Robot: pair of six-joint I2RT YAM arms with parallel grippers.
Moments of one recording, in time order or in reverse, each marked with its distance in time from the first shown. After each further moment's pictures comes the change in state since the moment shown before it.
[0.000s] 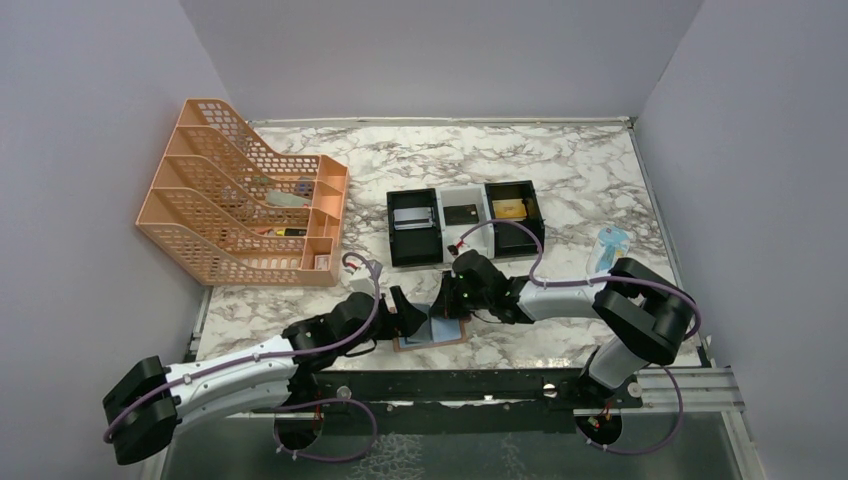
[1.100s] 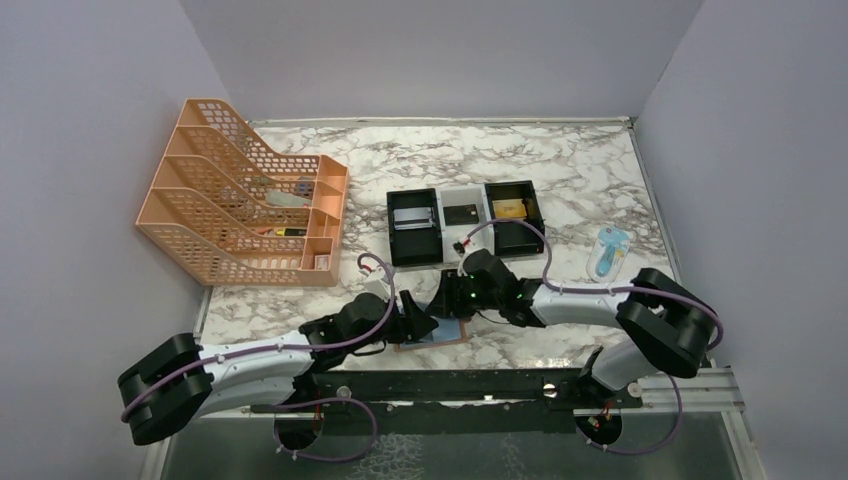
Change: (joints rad) left arm 0.000 0.202 -0.052 0.312 0.145 -0.044; right arm -0.006 -0.084 -0.042 0.020 -0.055 -0.009
